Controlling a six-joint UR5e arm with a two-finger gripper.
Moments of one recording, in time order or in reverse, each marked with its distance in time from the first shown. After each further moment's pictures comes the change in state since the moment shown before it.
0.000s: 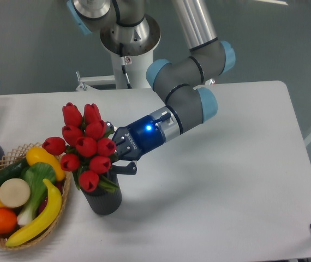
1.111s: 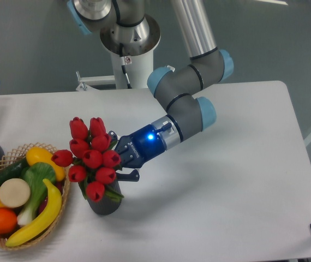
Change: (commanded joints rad) arm 0.009 -0.040 -0.012 0.000 0.015 0.002
